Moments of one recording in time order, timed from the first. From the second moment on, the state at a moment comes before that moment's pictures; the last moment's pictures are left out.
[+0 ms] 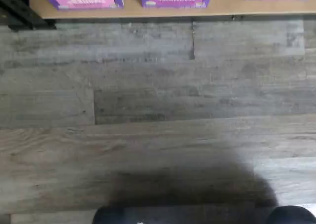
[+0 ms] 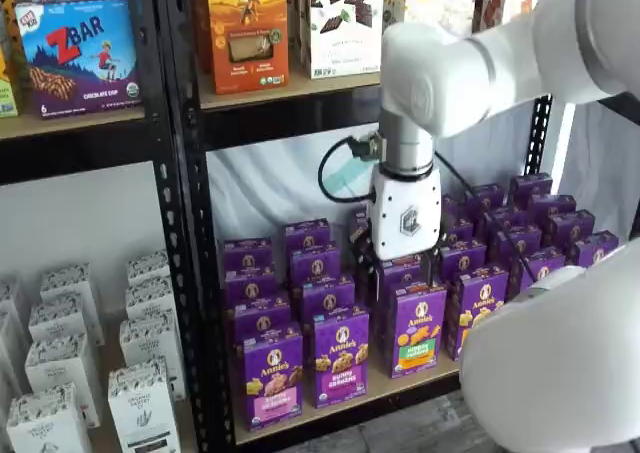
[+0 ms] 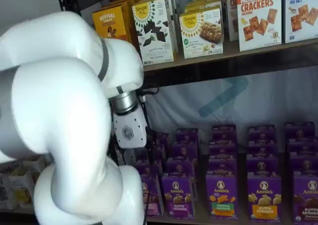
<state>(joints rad) 0.28 -0.74 -0.33 -0.03 1.07 0.31</state>
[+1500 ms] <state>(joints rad) 0.37 -0.12 -0.26 0.16 0.41 0.24</state>
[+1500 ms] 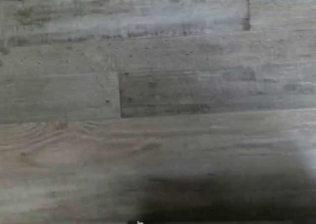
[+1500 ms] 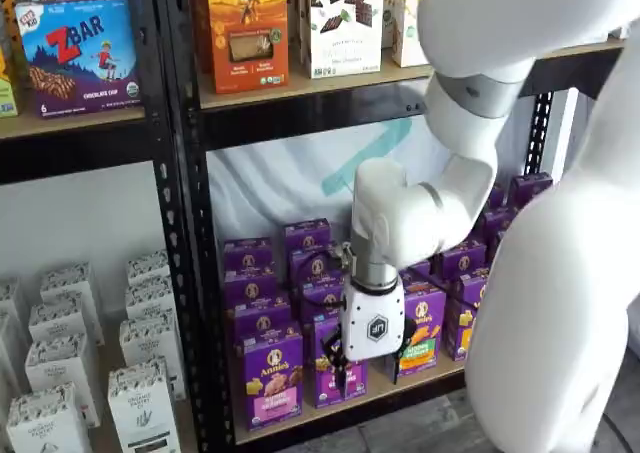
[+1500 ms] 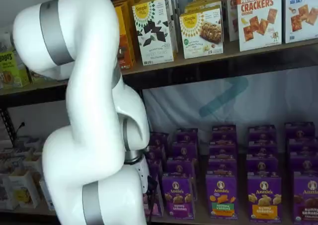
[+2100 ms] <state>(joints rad) 0.38 0.15 -0.47 0.26 0.32 0.14</state>
